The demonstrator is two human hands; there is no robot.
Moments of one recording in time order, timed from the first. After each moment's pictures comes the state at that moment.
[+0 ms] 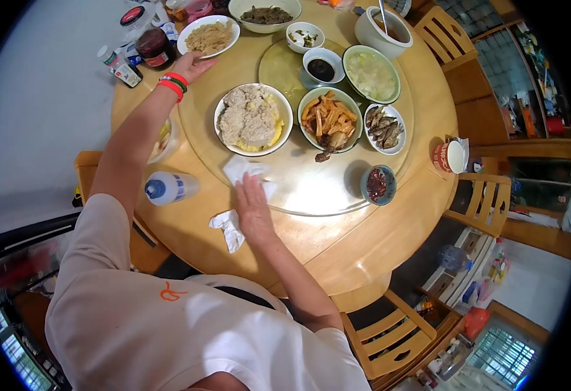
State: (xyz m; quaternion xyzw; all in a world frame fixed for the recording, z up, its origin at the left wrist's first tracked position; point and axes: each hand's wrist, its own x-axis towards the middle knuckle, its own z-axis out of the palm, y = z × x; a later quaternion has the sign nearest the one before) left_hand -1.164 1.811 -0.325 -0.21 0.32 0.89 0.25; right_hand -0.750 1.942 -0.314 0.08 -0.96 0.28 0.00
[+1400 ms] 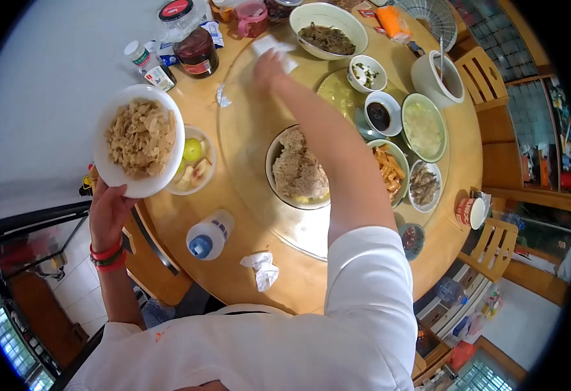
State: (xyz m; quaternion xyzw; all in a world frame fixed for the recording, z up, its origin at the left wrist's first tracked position) left_hand -0.920 1.601 -0.187 -0.17 0.55 0.81 0.08; right_hand -1.215 1.918 -0.344 0.24 -0.92 -0.25 -0.17
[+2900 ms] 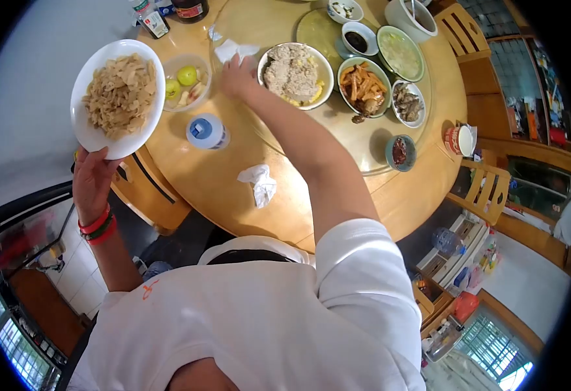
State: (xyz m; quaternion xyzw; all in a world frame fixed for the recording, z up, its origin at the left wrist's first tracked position) left_hand -0.840 1.580 -0.161 -0.10 0.53 0.84 0.09; right_hand -1.022 1.868 -0.392 0.13 -0.96 -0.06 -0.23
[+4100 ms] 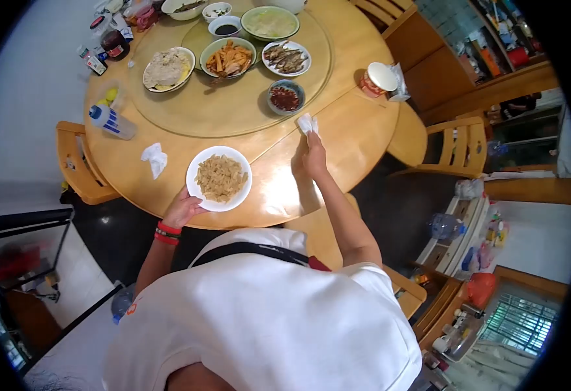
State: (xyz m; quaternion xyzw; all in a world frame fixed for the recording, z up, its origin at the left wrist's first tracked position) left_hand -0.568 1.911 -0.324 -0.10 0.46 0.79 0.39; right_hand -0.577 2.326 -0.377 -0.09 -0.95 0.28 0.14
